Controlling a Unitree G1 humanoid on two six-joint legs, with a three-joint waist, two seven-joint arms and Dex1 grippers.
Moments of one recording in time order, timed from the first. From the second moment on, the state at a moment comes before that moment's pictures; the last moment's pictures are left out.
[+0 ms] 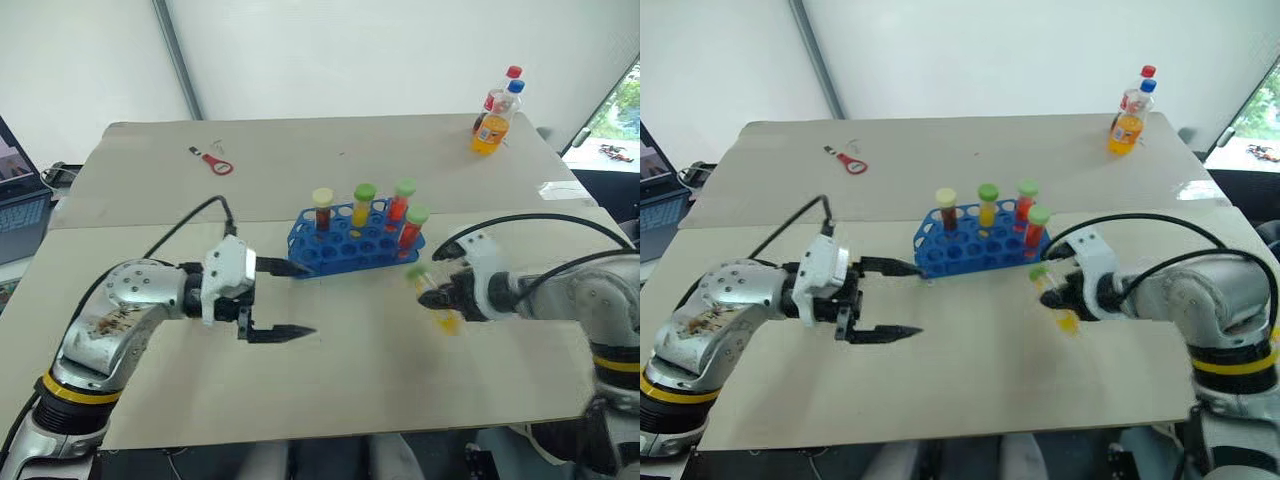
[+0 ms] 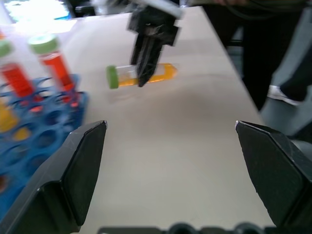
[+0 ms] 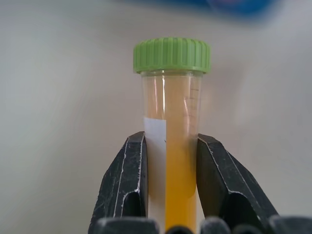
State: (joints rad) left arm -0.35 0.78 0.01 -0.38 -0.55 0.44 -1.13; right arm -0.52 -0.62 -0.12 -0.47 0.88 1.46 0.25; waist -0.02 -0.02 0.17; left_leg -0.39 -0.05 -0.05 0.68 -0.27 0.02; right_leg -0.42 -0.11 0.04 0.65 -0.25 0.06
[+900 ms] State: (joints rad) left arm -0.35 0.75 0.04 -0.38 -0.56 0.51 -1.03; right arm -0.44 -0.06 0.09 0.05 0.07 0.04 0.08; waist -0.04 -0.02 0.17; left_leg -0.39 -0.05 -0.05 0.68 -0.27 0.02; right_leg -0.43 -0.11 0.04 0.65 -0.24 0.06
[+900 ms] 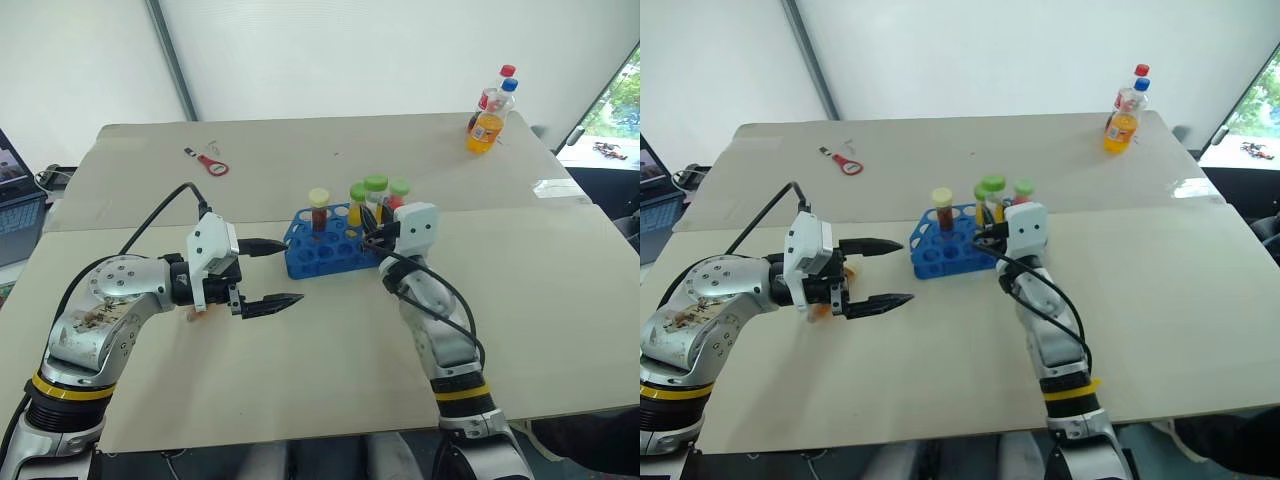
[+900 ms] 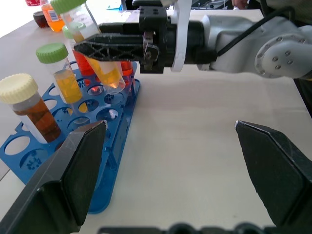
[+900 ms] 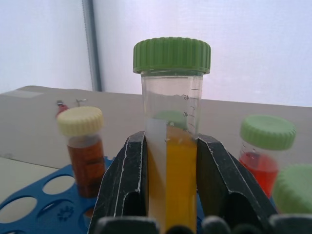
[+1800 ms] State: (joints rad) left arm -0.35 0.71 0.04 -0.38 -0.58 0.53 -0.93; right arm -0.41 0.06 0.10 0.19 -0.02 -0.12 0.04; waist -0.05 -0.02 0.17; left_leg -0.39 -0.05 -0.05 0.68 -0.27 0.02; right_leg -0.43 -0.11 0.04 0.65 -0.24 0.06
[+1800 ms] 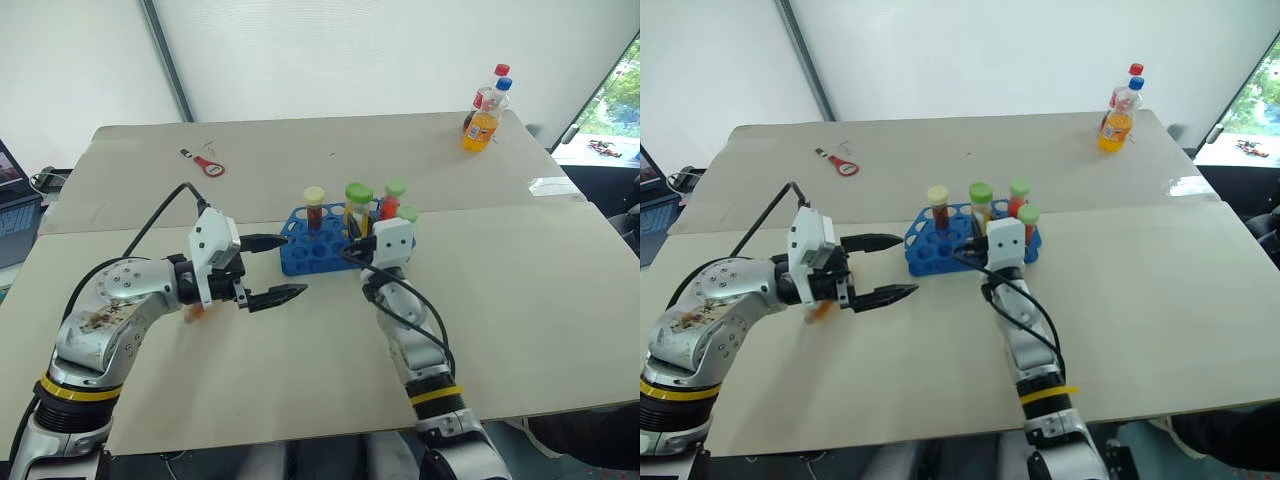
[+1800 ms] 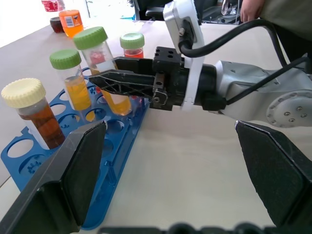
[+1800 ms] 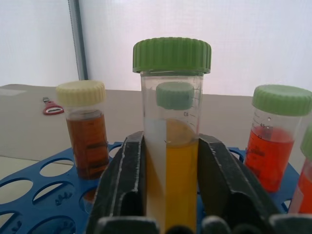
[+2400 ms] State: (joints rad) left arm -0.38 1.10 0.04 -0.29 -0.46 0.78 -0.92; right arm -0.11 -0.47 0.11 -0.48 0.25 0.32 0.57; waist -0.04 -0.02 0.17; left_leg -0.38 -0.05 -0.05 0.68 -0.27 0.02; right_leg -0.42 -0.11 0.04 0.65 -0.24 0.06
